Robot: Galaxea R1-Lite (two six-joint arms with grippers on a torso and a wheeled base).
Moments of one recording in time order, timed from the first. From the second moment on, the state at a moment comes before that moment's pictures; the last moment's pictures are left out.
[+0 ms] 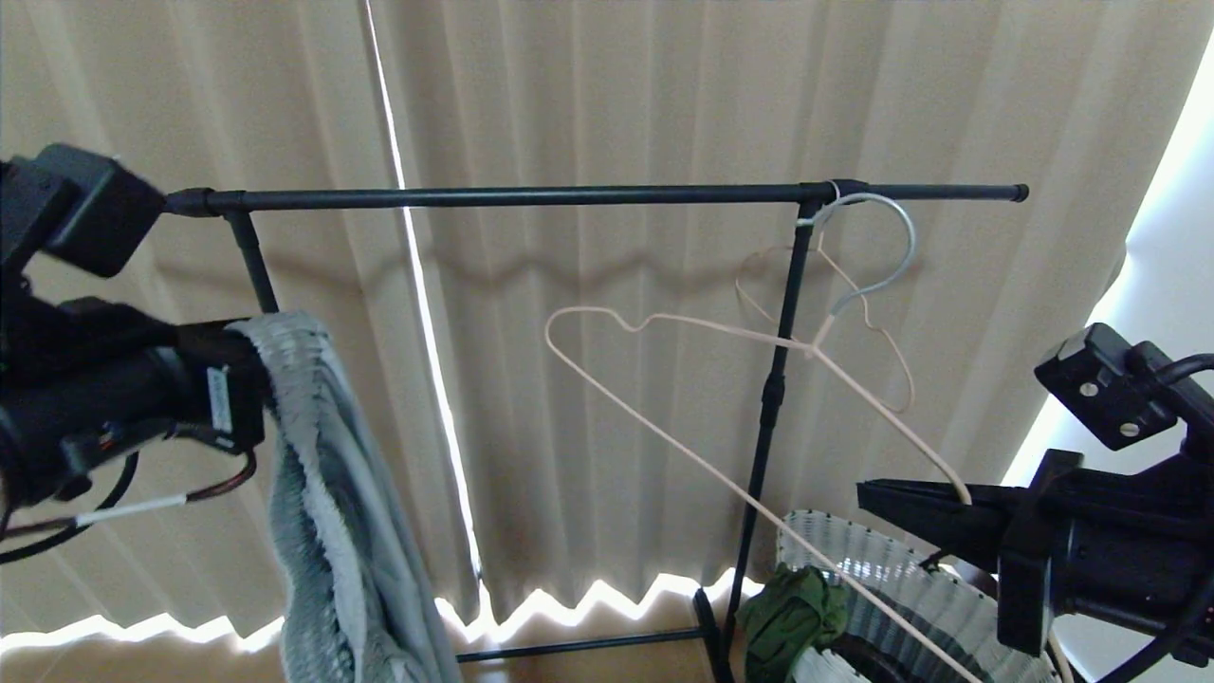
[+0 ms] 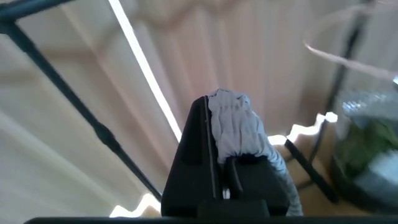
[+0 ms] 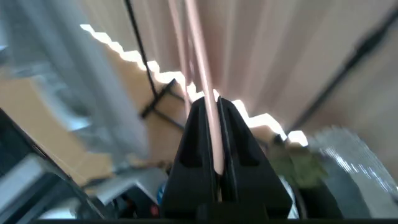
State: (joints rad) left arm -0.37 1.24 -0.80 -0.25 0.15 0.20; right arm 0.68 1.24 -0.62 -0.21 0.02 0.12
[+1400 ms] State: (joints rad) left arm -0.42 1.61 -1.30 0.06 0.36 0.00; right arm 0.88 1.41 -0.71 -0.31 0.02 0.18
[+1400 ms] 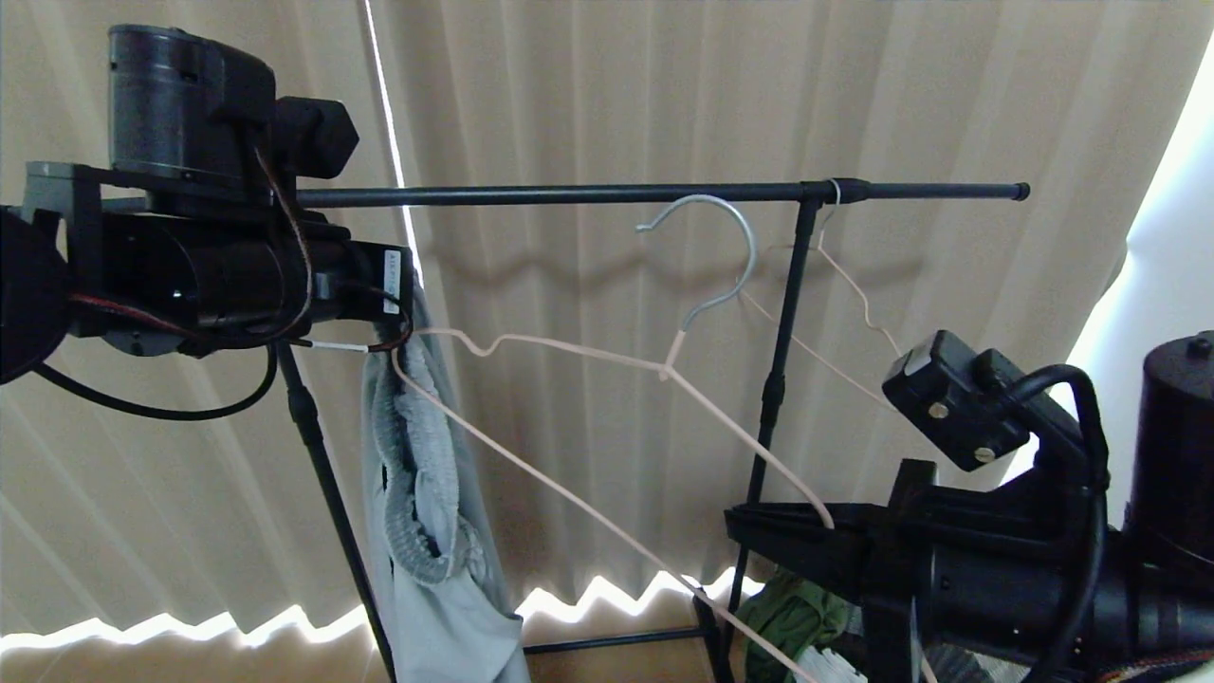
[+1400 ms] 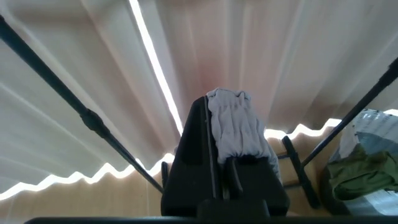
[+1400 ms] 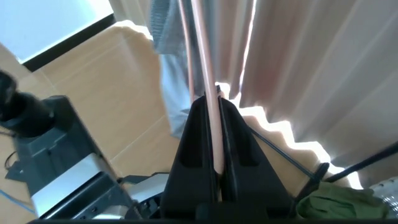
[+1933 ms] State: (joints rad) left arm -0.45 1.59 -1.30 0.06 0.43 -0.01; right arm 0.89 1.53 -0.82 -0.30 0.00 0.33
